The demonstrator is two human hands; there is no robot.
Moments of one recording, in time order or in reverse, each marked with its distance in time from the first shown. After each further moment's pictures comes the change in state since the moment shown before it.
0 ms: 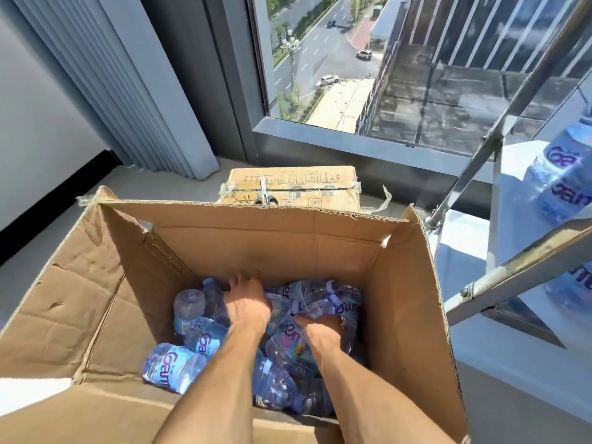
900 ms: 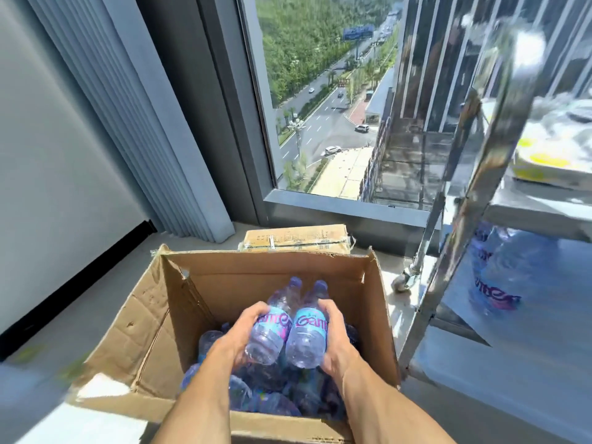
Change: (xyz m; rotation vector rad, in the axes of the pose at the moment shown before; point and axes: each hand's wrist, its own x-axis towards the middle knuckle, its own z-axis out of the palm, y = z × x) left_hand -0.092 -0.017 -0.121 -1.510 -0.709 -0.211; right_hand -0.126 -0.042 -0.084 1.290 -0.754 -0.026
